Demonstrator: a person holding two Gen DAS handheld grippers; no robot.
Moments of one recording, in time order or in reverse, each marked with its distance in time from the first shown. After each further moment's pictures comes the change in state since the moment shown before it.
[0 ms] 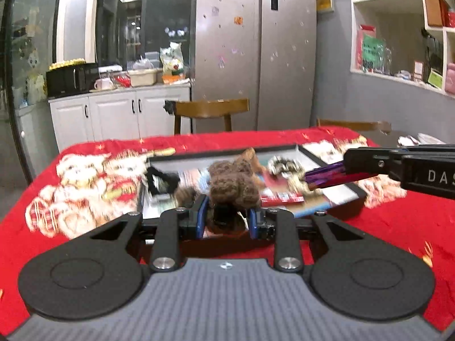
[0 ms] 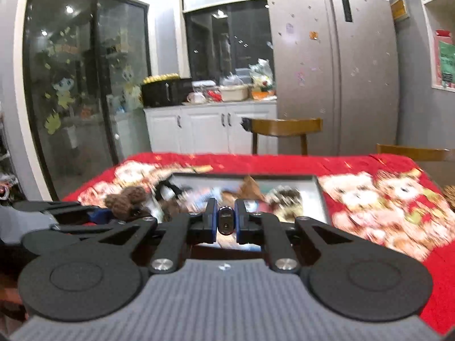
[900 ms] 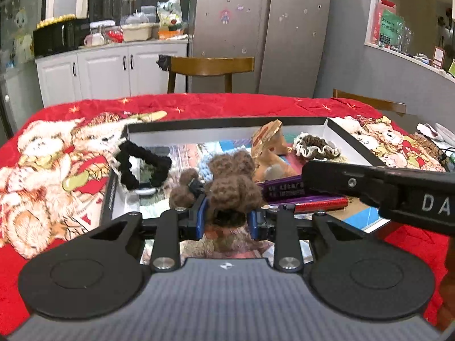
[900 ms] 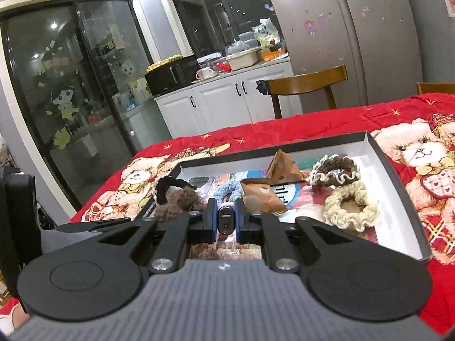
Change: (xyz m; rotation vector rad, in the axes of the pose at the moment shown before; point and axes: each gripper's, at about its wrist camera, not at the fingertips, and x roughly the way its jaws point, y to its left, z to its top) left arm 0.125 0.030 0.005 -0.063 0.196 -0.043; right arm 0.116 -0.023 -0.011 0.204 0.134 0.114
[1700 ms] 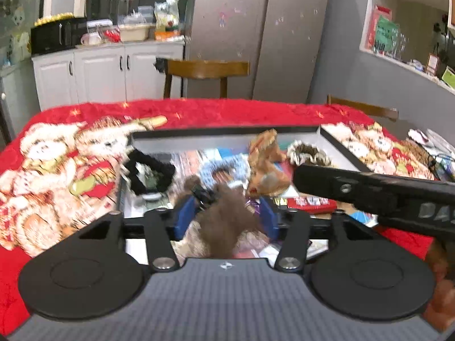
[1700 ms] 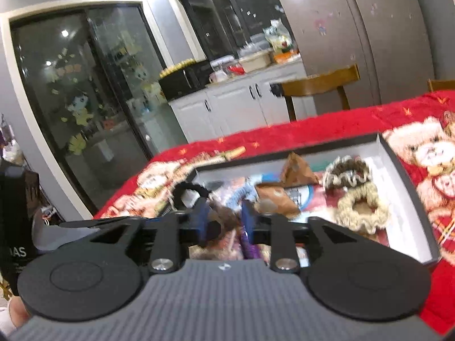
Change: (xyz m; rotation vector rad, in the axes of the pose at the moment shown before) left arm -0.024 0.007 0.011 -0.012 -0.019 -0.024; right arm -0.013 0.000 0.003 0.015 -0.032 0.079
